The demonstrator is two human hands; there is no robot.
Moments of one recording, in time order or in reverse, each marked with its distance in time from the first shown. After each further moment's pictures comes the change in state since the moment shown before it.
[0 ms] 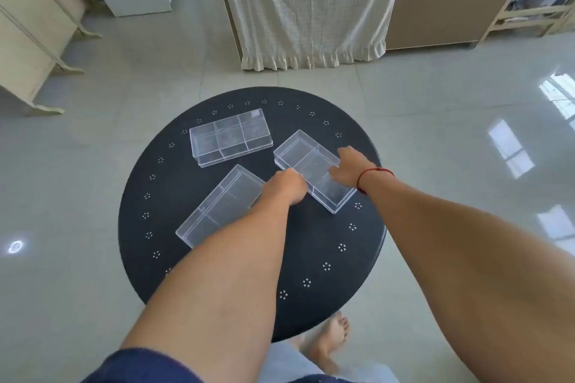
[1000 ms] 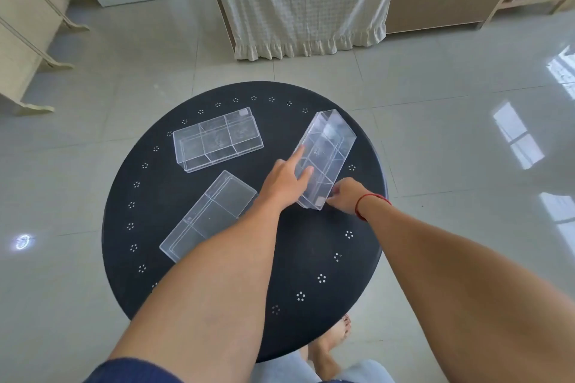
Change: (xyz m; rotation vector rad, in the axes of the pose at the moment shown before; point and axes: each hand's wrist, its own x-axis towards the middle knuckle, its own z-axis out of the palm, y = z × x) left_hand 0.046 0.002 0.020 -0.224 0.055 0.215; right_hand 0.020 0.036 0.043 0.288 -0.159 0.102
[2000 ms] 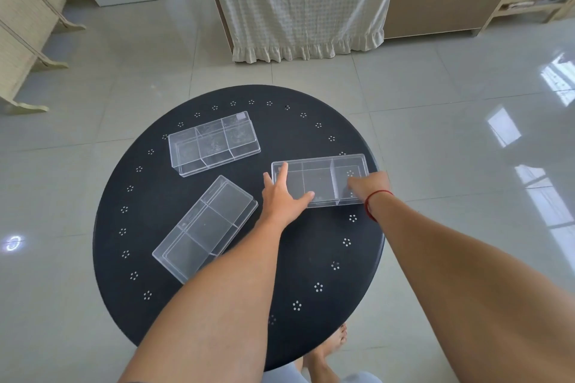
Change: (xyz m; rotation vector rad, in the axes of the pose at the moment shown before) left_hand -0.001 -0.018 0.029 -0.204 0.039 -0.207; right_hand 0.016 0.012 -0.025 0.553 0.355 0.354
